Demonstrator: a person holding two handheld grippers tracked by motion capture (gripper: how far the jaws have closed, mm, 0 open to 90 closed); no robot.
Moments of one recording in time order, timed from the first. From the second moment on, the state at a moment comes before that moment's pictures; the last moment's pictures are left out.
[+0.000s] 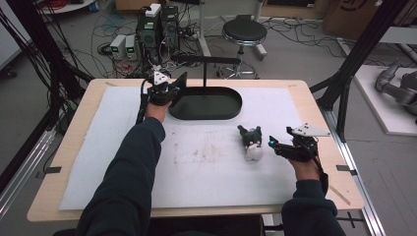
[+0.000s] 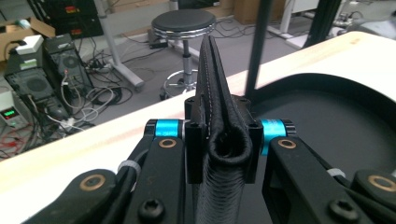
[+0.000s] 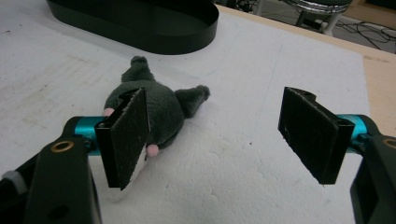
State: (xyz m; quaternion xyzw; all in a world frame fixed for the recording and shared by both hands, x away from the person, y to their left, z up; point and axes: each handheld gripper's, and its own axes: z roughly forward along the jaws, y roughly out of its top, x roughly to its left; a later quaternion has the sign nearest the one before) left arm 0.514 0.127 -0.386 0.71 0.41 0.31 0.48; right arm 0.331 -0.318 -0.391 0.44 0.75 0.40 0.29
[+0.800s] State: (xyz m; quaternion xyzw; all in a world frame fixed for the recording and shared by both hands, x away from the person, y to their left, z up) left arm 0.499 0.109 -0.397 0.73 0.43 0.23 0.48; right arm 0.328 -0.317 -0.390 0.44 0.75 0.41 0.28
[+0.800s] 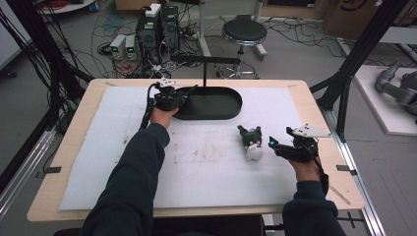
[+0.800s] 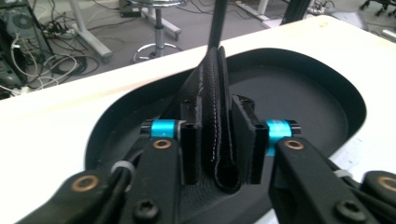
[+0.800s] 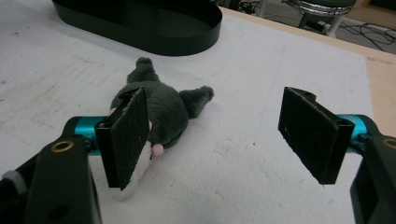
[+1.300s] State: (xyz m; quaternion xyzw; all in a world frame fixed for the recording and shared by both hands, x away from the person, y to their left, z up) left arm 0.508 0.084 -0.406 0.74 0.41 0.28 0.45; right arm 0.331 -0.319 -0.393 0.44 0.75 0.40 0.28
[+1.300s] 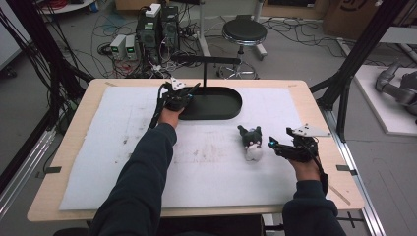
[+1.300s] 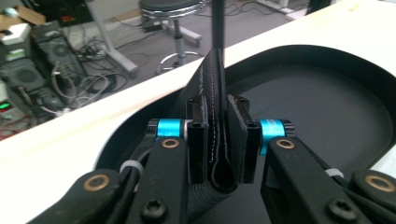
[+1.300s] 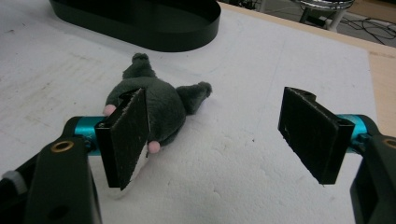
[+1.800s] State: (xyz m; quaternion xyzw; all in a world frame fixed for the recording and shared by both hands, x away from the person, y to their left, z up) left arm 0.502 0.107 -0.404 0.71 0.46 0.16 0.50; right arm 0.330 -0.319 -0.394 0.44 0.75 0.41 0.28
